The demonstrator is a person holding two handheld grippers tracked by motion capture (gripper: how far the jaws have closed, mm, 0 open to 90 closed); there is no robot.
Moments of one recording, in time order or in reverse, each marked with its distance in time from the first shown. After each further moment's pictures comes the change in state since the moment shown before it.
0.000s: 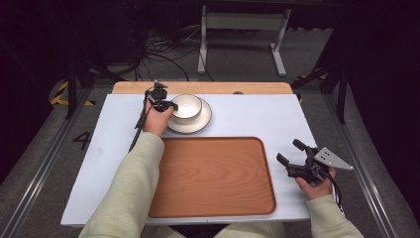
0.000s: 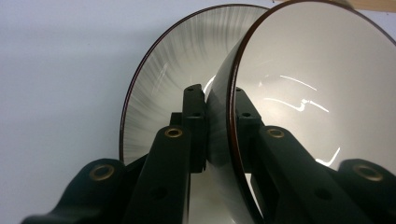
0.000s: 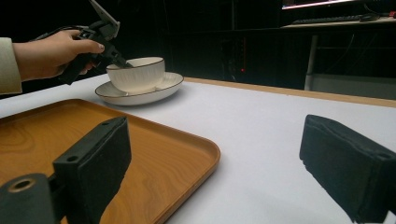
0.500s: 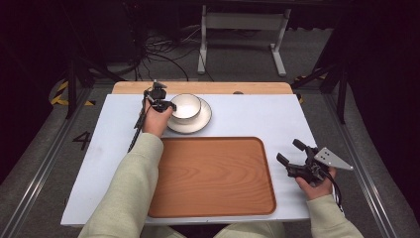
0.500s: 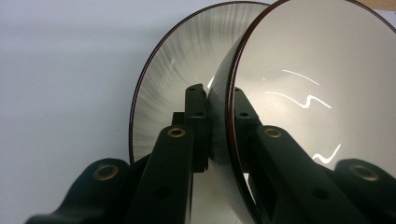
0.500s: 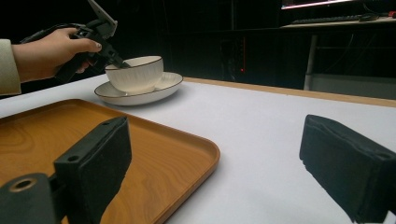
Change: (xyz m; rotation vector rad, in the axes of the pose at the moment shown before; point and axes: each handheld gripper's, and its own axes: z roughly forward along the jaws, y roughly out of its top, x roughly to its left) left arm -0.002 0.000 -0.006 0.008 0.022 -0.018; right arm 0.000 0.000 0.000 0.001 -0.002 0.003
